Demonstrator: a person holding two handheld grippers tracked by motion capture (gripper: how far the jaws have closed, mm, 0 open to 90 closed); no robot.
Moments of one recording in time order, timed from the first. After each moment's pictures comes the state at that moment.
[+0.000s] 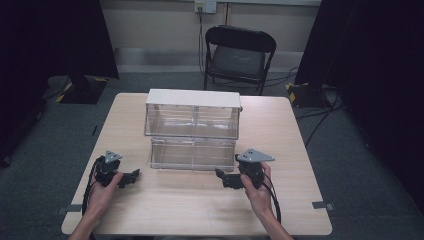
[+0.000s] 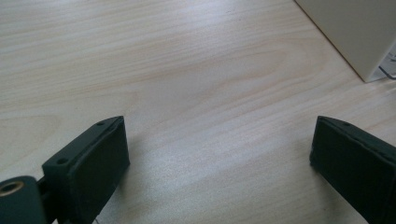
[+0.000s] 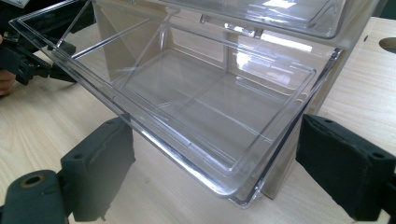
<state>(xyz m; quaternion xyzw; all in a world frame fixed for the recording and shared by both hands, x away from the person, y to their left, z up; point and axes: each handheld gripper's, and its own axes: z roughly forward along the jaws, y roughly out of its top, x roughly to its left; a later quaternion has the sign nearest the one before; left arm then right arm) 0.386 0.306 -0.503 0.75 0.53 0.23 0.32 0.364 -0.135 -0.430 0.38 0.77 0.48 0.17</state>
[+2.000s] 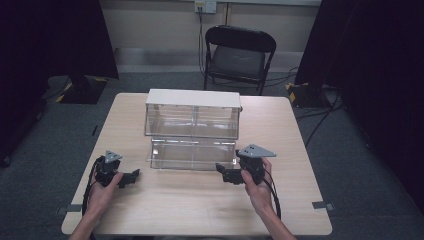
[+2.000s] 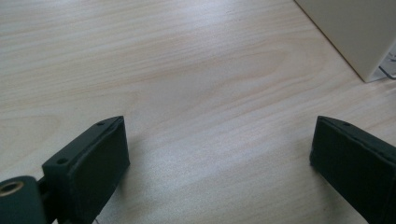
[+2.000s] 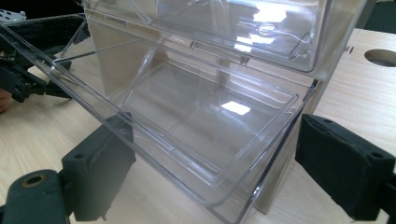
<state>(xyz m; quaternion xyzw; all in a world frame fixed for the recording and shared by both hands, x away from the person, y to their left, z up) 0.386 0.306 -0.503 0.75 0.53 0.22 0.32 0.370 -0.134 -0.418 0.39 0.76 0.49 0.18</state>
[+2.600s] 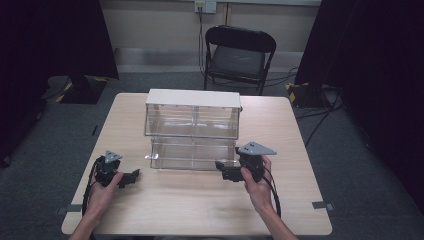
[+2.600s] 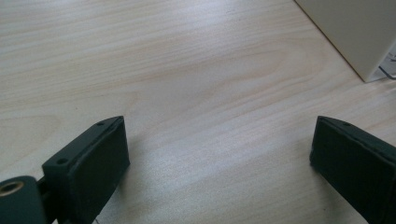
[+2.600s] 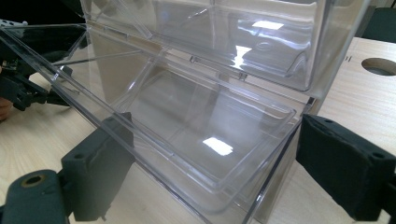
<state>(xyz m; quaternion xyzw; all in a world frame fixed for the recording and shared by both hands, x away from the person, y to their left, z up) 0.386 0.306 -0.503 0.75 0.53 0.23 0.32 0.373 -0.132 -0.412 0.39 0.76 0.49 0.18</state>
